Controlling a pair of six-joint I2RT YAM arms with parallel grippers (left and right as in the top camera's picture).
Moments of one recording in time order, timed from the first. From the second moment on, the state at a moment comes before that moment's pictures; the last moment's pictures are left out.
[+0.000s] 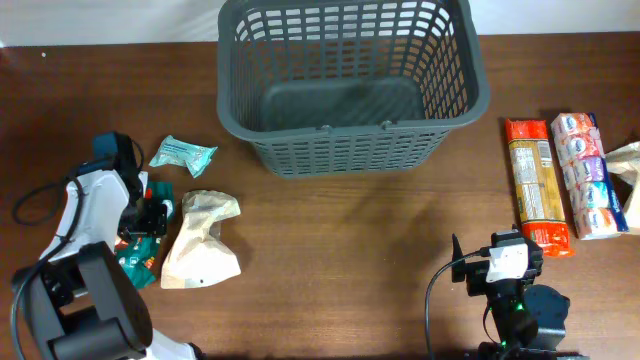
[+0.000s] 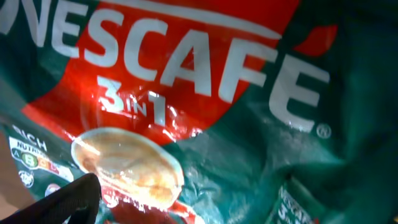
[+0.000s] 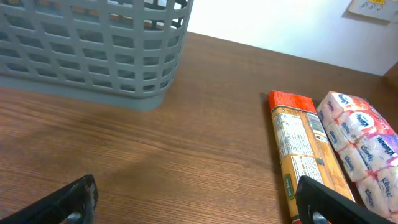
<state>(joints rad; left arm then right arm) 0.31 1.74 1.14 -0.92 -0.36 0.23 -0.12 0.01 0.13 -0.43 -0.15 -0.24</state>
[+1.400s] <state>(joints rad) 0.32 1.94 1.73 -1.35 -0.18 0.17 -0.12 0.01 0.13 -0.43 -0.15 -0.24</state>
